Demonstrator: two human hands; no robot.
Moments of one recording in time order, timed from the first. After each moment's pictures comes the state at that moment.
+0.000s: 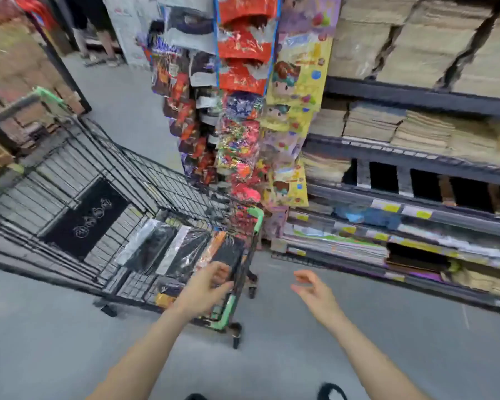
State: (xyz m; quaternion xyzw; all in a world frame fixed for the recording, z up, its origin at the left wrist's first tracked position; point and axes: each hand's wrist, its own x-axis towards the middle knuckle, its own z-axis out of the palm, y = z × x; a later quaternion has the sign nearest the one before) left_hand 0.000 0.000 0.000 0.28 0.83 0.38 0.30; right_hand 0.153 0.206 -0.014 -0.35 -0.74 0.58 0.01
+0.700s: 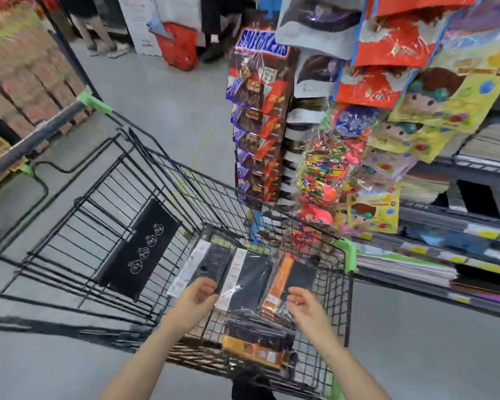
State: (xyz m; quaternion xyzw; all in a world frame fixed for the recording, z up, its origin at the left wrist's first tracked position) left_hand -0.241 -0.162 -0.058 0.15 0.84 0.38 0.35; right_hand -0.079 0.044 -0.049 -0.38 -0.71 0.59 -0.05
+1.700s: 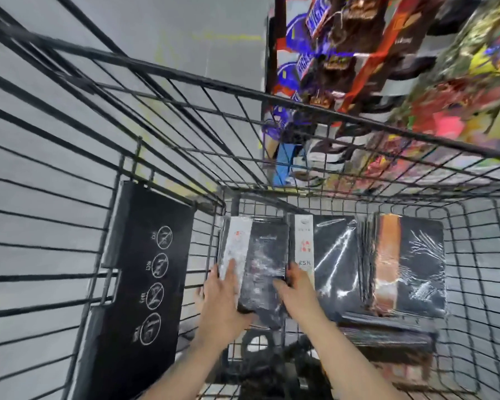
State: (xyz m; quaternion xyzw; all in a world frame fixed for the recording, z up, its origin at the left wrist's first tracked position) left_hand -0.409 -0.202 -0.306 0.28 0.87 0.15 0.37; right_hand -0.315 -0.075 -0.297 -0.54 -0.59 0.59 -0.06
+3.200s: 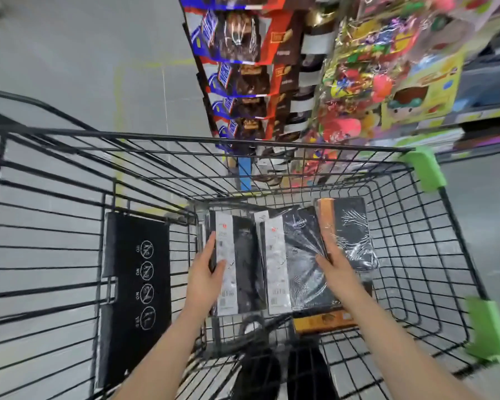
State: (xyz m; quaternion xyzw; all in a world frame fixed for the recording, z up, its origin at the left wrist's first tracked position) left_hand -0.419 -0.161 -0.228 0.27 0.83 0.33 0.36; right_hand -0.210 -0.017 -0.174 -0.58 -0.55 0.60 0.04
